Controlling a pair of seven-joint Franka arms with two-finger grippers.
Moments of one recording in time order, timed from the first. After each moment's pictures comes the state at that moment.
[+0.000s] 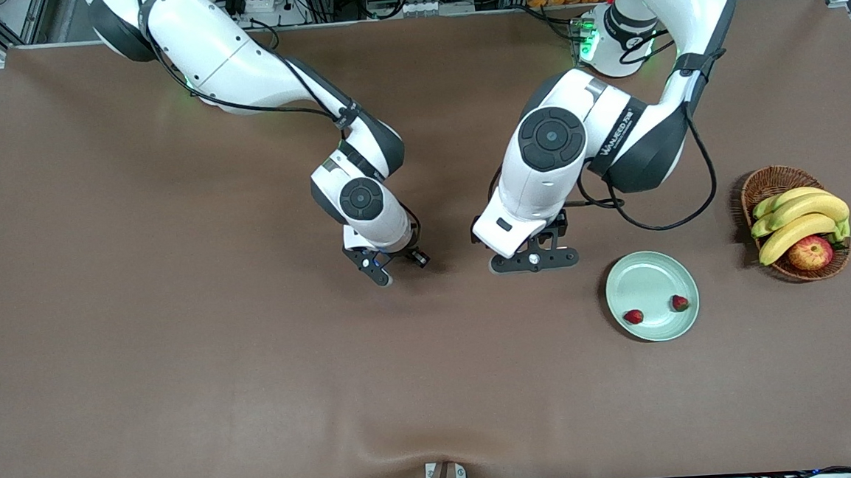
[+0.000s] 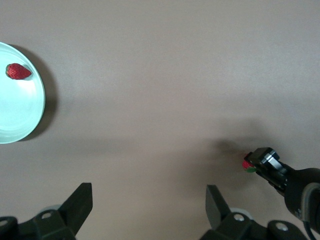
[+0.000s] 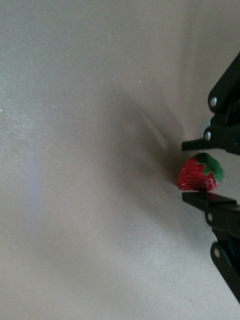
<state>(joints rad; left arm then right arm) -0.30 0.54 -0.38 -1.36 0.19 1.84 -0.69 0.48 0.79 0.26 -1.57 -0.06 2.40 1.51</state>
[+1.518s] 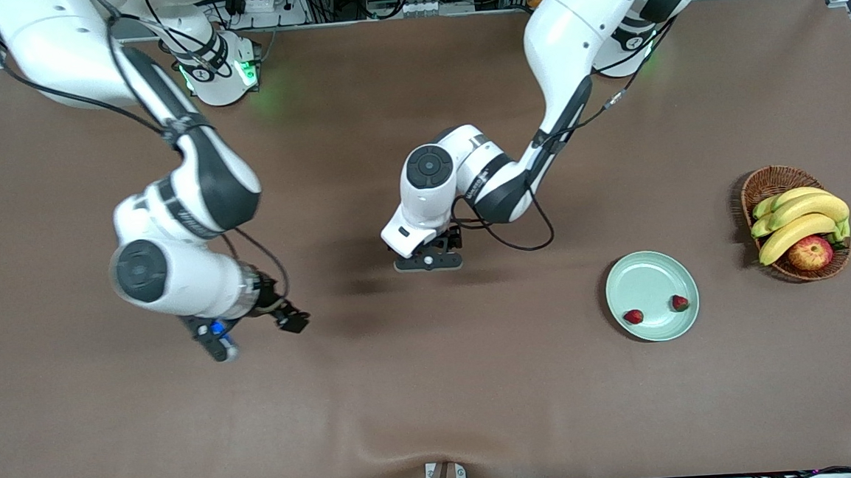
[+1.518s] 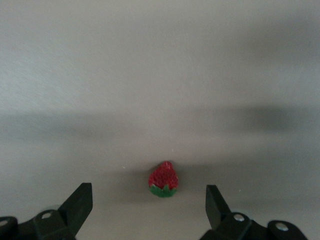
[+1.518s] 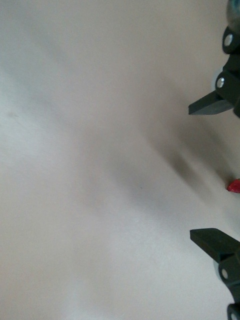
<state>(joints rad) -0.62 0.84 -0.24 -1.37 0.20 2.27 -0.87 -0.01 0.64 0.42 -1.31 -0.06 1.87 1.15</state>
